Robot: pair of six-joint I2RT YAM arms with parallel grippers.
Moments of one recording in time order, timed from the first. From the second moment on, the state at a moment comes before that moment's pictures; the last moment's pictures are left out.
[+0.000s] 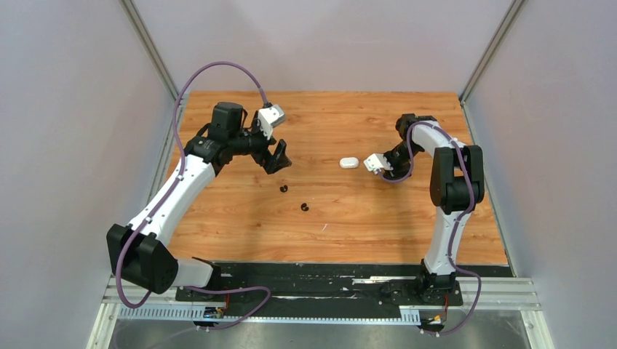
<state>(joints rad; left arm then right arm) -0.35 1.34 1.25 -0.54 0.59 0.33 0.07 2.06 1.54 -1.11 -0.37 -1.99</state>
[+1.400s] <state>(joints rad) -0.35 1.37 1.26 -0.49 0.67 0.26 0.02 2.05 1.52 -1.06 -0.36 -1.89</state>
